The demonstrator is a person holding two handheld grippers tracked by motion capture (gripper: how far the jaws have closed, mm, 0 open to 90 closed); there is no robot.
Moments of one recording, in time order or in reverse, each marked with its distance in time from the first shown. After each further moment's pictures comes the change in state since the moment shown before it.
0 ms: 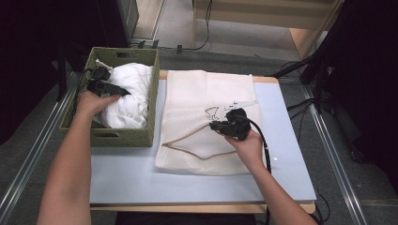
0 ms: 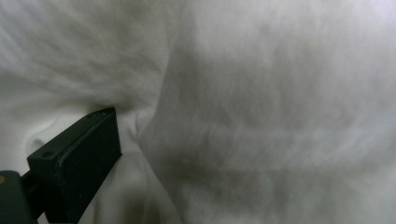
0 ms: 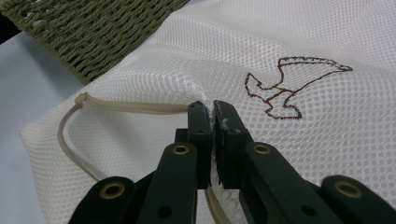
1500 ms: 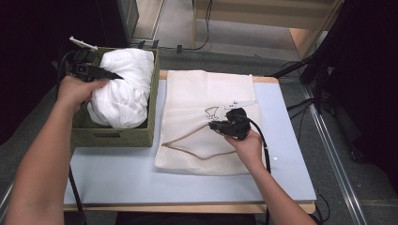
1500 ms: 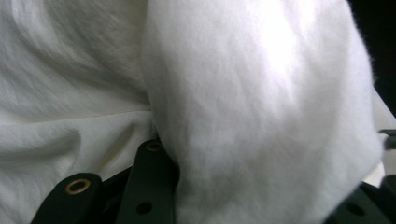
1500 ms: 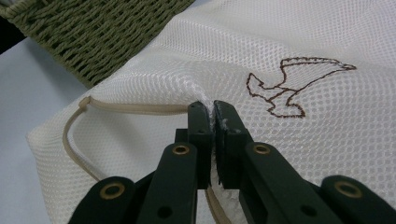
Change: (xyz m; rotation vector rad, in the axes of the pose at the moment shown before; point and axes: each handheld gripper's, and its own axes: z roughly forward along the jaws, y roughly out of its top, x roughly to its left) left arm -0.021 0.028 -0.096 -0.111 -0.290 0.041; right arm 0.000 0.001 0.000 -0.006 0.015 0.019
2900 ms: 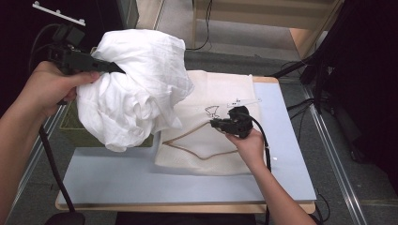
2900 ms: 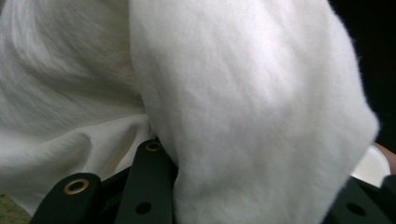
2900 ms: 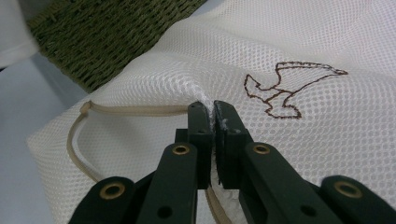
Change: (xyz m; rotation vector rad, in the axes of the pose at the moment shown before) left arm -0.153 -0.002 -0.101 -0.034 -0.265 0.266; right arm -0.001 0.004 -0.008 -0.029 0.004 0.020
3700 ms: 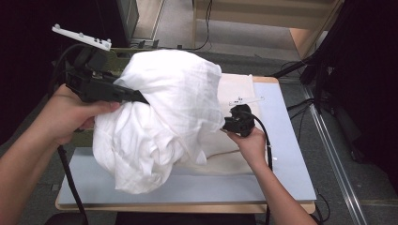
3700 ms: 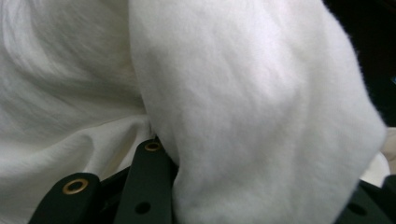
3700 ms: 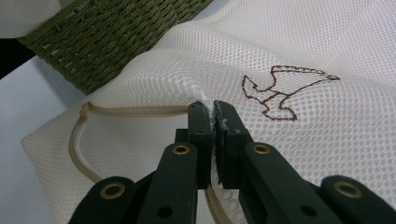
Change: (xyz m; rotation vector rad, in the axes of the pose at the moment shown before) left arm -0.081 -0.021 0.030 0.036 -0.189 0.116; right arm -0.001 0.004 -0.006 -0.012 -0.002 0.001
